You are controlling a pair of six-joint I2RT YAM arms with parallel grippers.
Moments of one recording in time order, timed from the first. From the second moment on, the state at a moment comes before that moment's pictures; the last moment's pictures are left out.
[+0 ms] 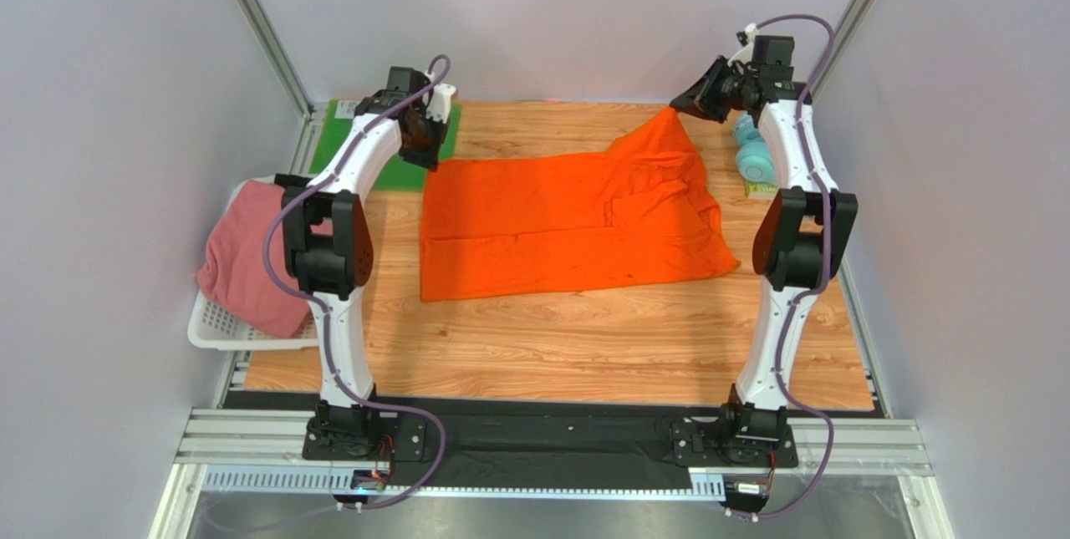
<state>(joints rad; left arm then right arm) -0.14 2.13 1.90 -0.77 0.12 0.19 -0.10 2.23 2.14 -0.57 -0.60 0.55</state>
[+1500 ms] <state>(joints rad) -0.13 1.69 1.32 -0.76 0.23 0.25 -0.10 1.57 1.31 -0.72 -0.36 0.54</state>
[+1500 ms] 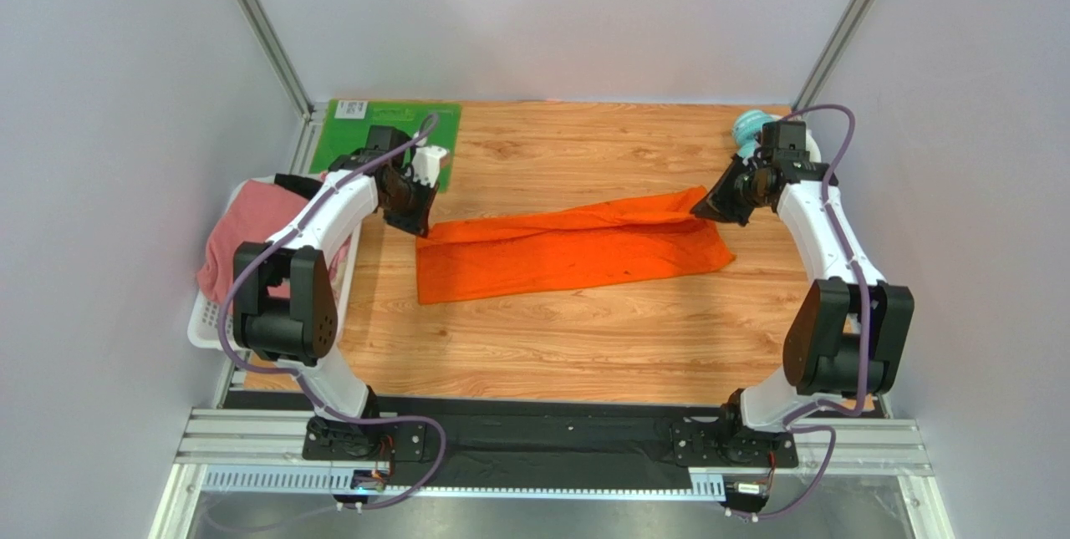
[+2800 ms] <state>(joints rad) -0.21 1.61 1.29 -0.79 0.26 0.26 -0.02 1.55 1.24 -0.83 -0.34 0.67</state>
